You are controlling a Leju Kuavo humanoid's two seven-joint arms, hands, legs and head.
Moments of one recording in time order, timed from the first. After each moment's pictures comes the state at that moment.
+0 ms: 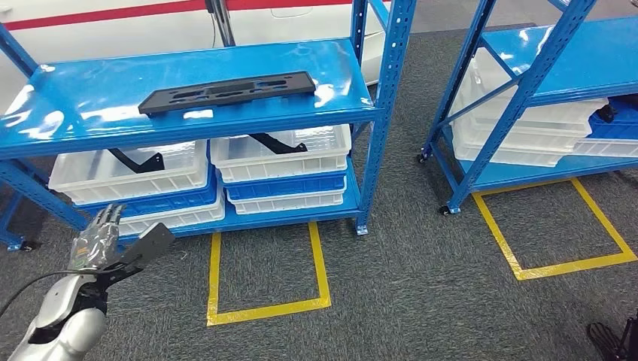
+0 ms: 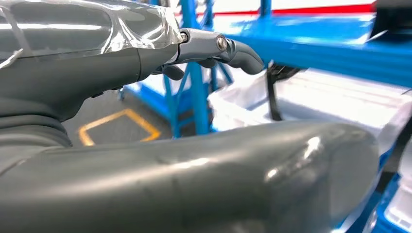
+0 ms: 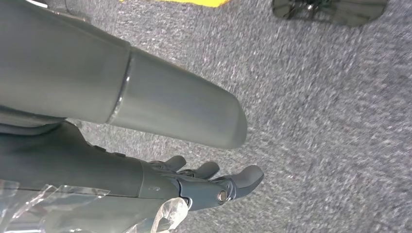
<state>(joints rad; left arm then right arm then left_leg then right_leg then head) -0.37 0.37 -0.52 -1.39 -0.74 0.13 0.42 -0.08 0.11 -0.47 -0.21 0.99 -0.06 -0.08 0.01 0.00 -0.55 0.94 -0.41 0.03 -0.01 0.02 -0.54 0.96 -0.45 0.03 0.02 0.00</state>
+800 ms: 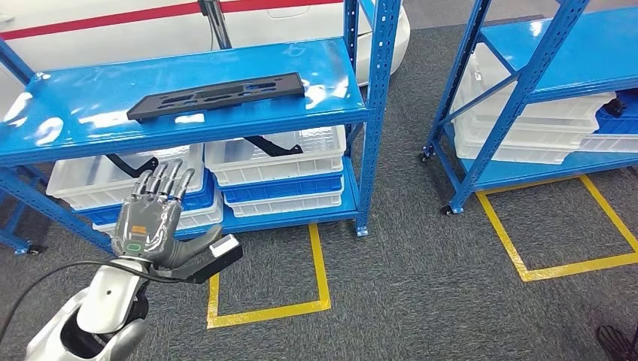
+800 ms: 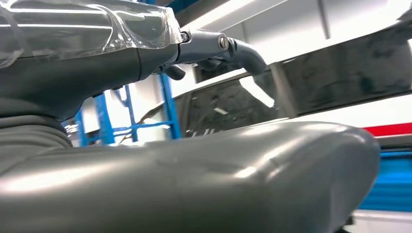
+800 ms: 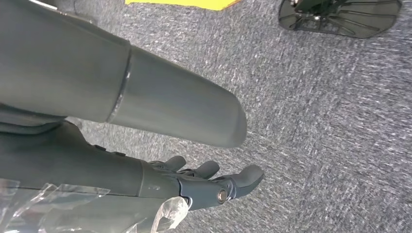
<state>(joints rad) -0.47 0.34 -0.81 -1.76 -1.23 -0.07 0.49 -0.09 0.12 -0.51 -0.20 1.03 -0.04 -0.05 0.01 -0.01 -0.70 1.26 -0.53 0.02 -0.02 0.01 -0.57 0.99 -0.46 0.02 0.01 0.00</state>
